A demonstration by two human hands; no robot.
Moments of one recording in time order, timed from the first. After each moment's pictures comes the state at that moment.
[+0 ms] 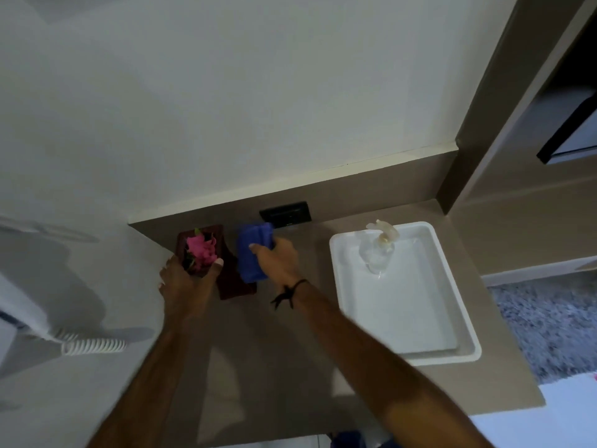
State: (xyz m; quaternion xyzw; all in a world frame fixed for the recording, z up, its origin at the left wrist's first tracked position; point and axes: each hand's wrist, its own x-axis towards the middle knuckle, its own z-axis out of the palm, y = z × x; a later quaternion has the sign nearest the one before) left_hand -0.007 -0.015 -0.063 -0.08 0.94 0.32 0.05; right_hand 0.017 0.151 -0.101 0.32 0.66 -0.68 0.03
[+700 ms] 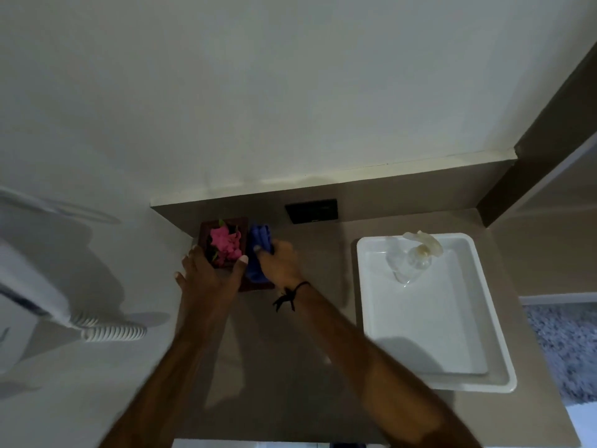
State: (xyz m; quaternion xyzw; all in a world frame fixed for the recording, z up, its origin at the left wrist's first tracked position) left_hand -0.007 -0.018 -0.066 -0.07 0.95 0.29 0.07; right_hand -0.012 0.118 -0.117 0.26 0.71 -0.66 0.07
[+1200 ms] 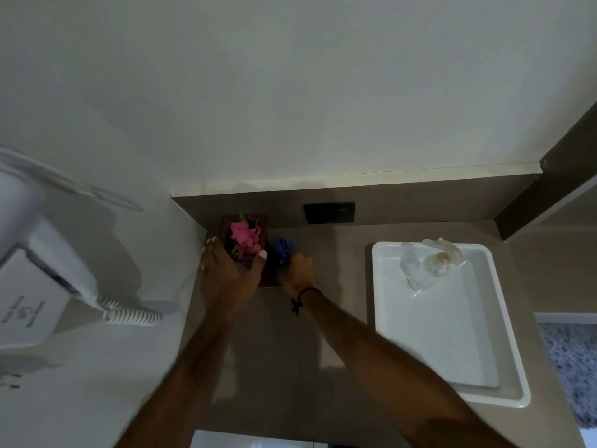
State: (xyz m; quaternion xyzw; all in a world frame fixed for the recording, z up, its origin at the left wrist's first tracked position) left_hand -0.007 -0.015 -0.071 -0.09 0.95 0.30 0.07; right_hand -0.008 0.109 -0.147 0.23 0.84 -0.47 0.14
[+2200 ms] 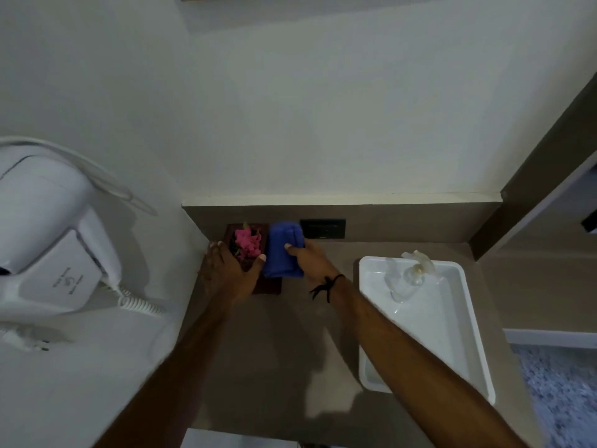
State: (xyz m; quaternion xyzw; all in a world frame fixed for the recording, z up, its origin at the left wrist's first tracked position) left_hand 0.002 -0.009 -0.046 -0.08 0.96 0.23 0.10; right_hand -0.001 0.155 -0.089 0.23 0.62 -0.74 0.11
